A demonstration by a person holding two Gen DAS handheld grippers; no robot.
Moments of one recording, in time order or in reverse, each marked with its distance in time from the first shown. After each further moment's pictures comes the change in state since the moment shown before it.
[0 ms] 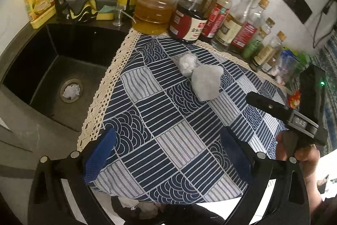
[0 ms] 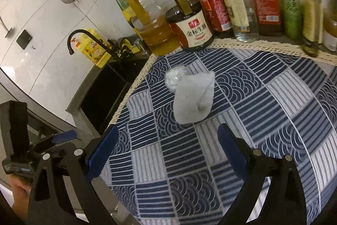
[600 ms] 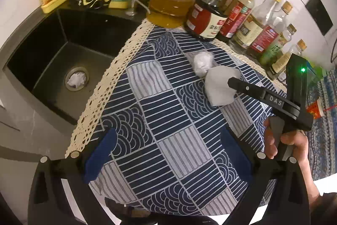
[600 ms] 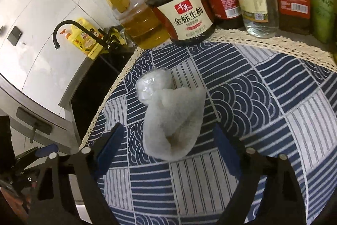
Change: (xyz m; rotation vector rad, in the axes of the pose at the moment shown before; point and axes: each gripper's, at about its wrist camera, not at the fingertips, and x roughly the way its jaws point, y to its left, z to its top) left arm 0.027 0.001 0.003 -0.106 0.027 0.074; right arm 0.073 -0.044 0.037 -0.030 0.078 0.048
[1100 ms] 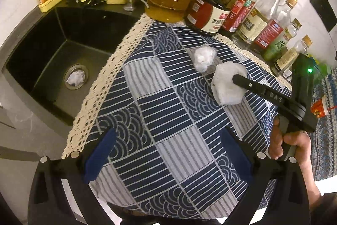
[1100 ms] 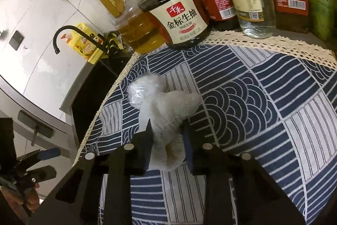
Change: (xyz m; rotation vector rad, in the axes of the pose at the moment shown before) left arm 0.016 -0.010 0.005 0.021 0.030 0.016; right arm -0.007 -0.013 -0.004 0.008 -0.040 0.015
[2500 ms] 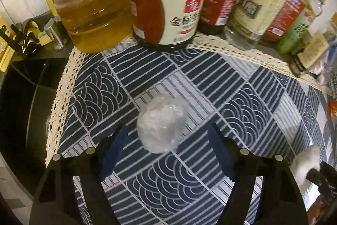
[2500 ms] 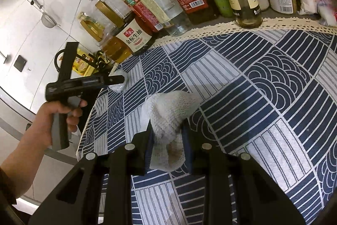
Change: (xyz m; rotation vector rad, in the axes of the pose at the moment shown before) left arm 0.138 -0.089 0.109 0.229 0.101 0.092; right arm -0.130 -0.078 -0.073 0.146 -0.082 -0.040
